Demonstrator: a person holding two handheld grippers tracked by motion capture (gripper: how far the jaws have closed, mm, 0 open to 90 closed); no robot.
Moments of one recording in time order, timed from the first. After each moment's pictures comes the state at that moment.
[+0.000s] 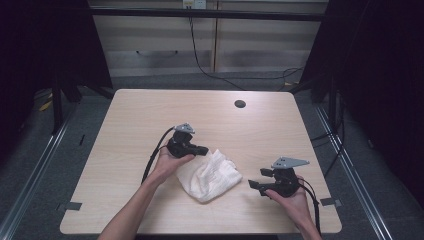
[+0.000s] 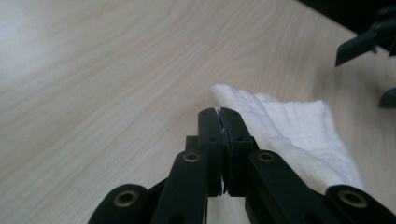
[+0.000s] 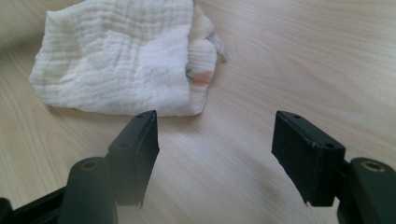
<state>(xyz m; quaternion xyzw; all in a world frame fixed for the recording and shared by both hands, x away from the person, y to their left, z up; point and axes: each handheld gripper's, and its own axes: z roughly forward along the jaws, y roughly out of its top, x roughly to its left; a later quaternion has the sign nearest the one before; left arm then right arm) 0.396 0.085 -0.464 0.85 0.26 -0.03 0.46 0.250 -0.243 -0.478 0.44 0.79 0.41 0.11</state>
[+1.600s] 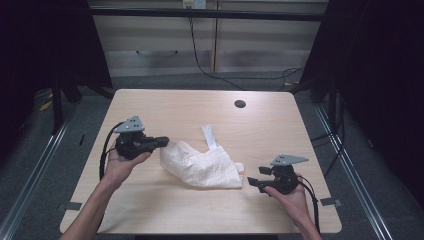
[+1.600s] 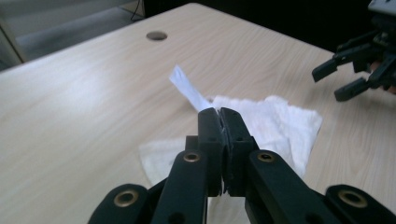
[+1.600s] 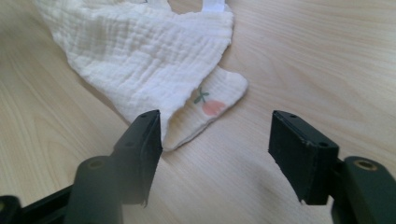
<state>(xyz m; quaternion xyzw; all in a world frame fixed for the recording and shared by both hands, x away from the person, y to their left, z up) 0.345 0.204 -0.402 0.83 0.26 0.08 0.49 0.258 -0.241 -0.475 0.44 0.79 0.42 0.11</state>
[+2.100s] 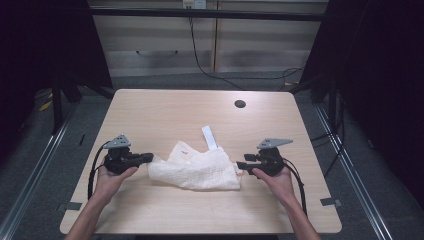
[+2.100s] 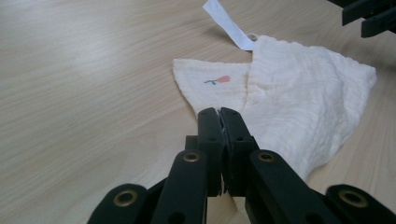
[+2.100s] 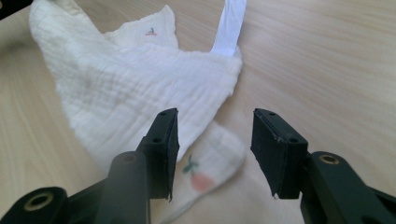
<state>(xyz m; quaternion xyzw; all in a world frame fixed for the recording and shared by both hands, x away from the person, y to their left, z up) 0.347 0.250 -0.466 0.81 0.34 0.07 0.47 0.313 -0.212 -0.465 0.41 0.80 0.43 0.09</state>
